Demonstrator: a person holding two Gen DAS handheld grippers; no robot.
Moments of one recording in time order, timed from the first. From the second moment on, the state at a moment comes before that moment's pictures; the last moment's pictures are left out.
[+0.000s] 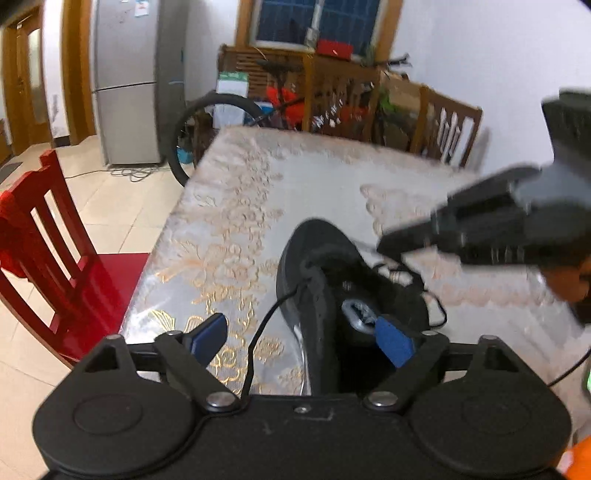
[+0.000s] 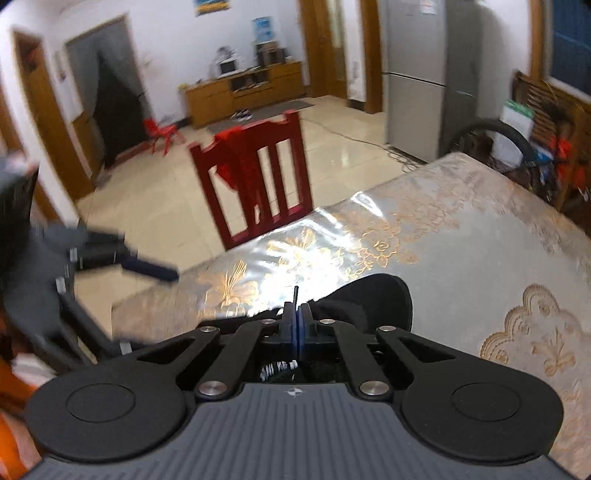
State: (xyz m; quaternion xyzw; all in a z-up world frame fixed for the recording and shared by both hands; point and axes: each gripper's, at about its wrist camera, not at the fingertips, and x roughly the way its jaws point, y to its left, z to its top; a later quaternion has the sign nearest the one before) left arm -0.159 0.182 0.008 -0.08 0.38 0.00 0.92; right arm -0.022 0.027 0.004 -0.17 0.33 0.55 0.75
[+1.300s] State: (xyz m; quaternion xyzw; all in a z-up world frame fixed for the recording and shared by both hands) left arm -0.155 0.210 -0.017 -0.29 0.34 0.17 0.88; right arm 0.054 0.088 0.025 -0.35 0.40 0.69 0.49
